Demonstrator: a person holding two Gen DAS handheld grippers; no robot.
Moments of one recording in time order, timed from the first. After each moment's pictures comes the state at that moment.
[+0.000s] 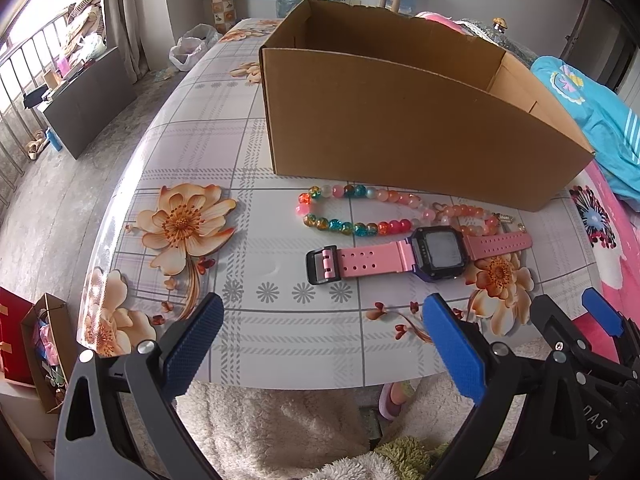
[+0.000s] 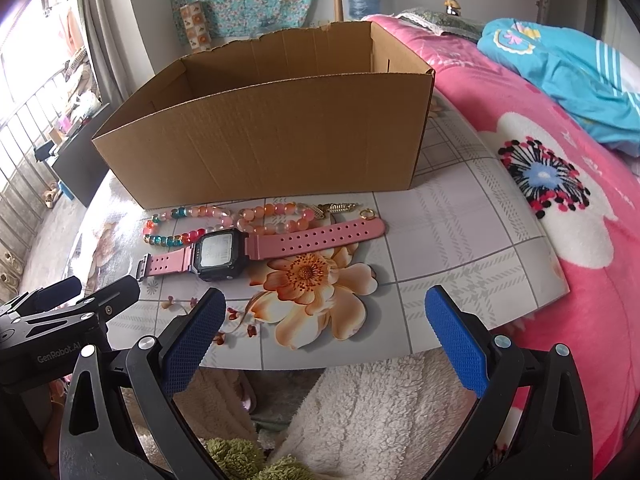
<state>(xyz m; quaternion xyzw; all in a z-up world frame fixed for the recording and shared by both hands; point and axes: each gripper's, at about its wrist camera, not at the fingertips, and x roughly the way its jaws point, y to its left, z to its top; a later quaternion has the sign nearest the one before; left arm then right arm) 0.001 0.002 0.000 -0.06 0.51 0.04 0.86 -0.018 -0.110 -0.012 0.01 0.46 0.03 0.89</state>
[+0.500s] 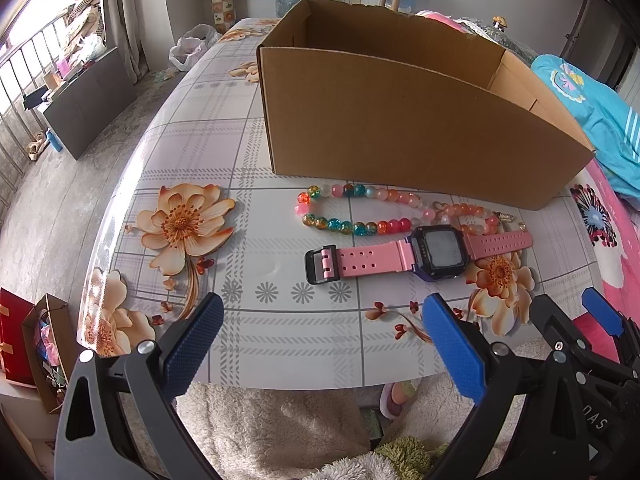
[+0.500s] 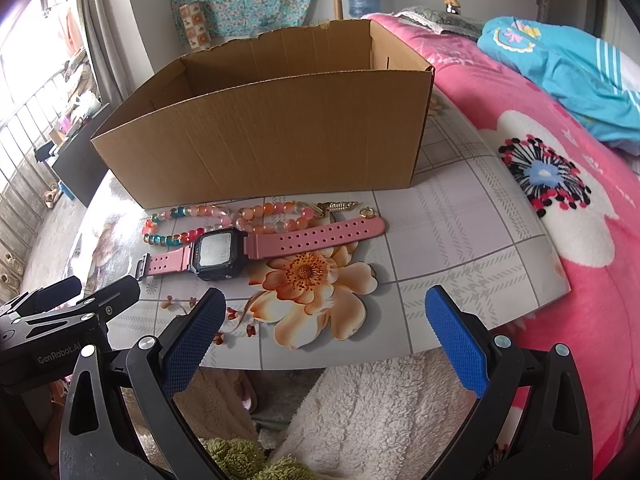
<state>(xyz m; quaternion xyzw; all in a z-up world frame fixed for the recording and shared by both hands) 0.001 0.002 0.000 -0.06 0.51 0.04 0.86 -0.019 -0.110 -0.013 0.01 0.46 0.03 0.89</state>
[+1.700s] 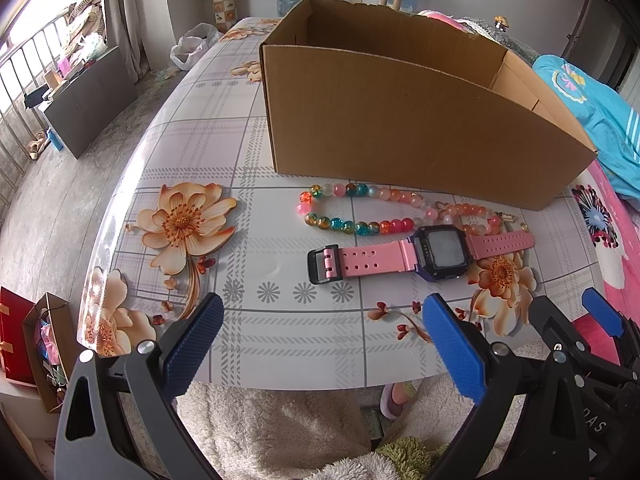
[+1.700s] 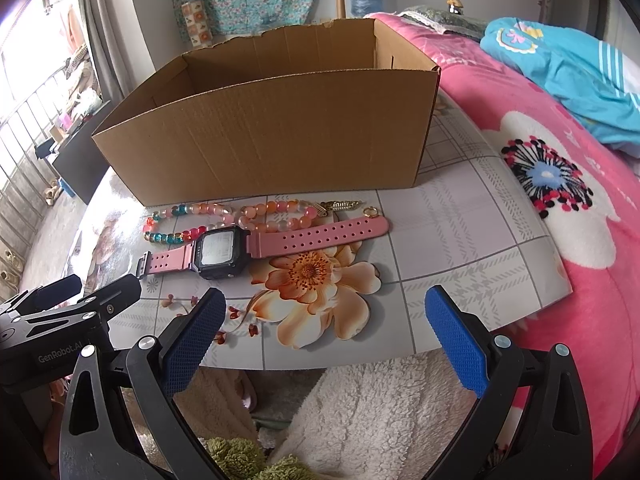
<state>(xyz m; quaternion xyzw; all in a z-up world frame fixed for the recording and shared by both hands) 0.001 0.002 -0.001 -0.06 0.51 0.04 0.86 -0.019 -0.108 -0.016 0.01 0.46 0.03 0.88</state>
